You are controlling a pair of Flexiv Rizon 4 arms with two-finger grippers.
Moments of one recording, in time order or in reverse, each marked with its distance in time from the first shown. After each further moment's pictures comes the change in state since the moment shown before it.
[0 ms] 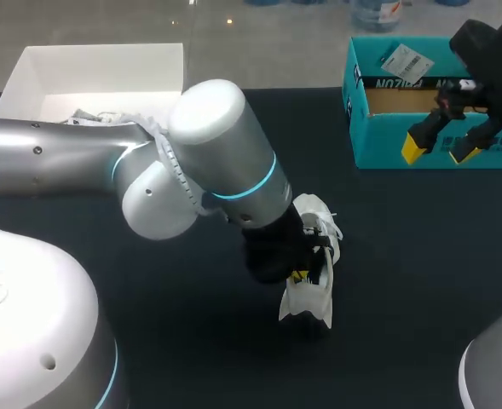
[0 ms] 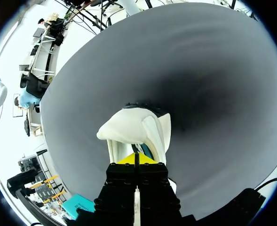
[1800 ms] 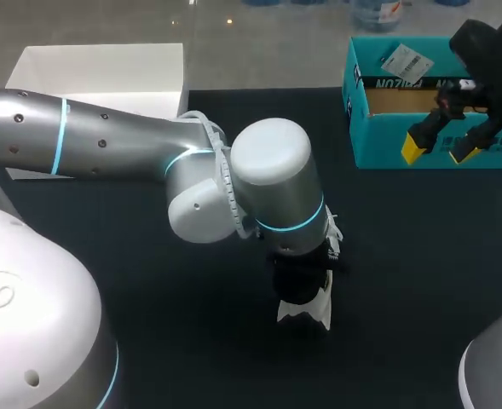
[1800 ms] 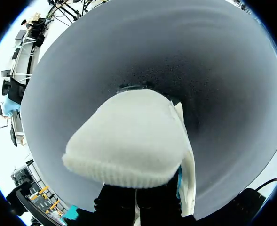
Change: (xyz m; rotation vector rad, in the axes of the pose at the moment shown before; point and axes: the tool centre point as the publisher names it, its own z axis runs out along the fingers) left arm -0.006 0.007 0.058 -0.040 0.147 0.085; right arm 0.000 0.000 0.000 0.000 -0.001 0.000
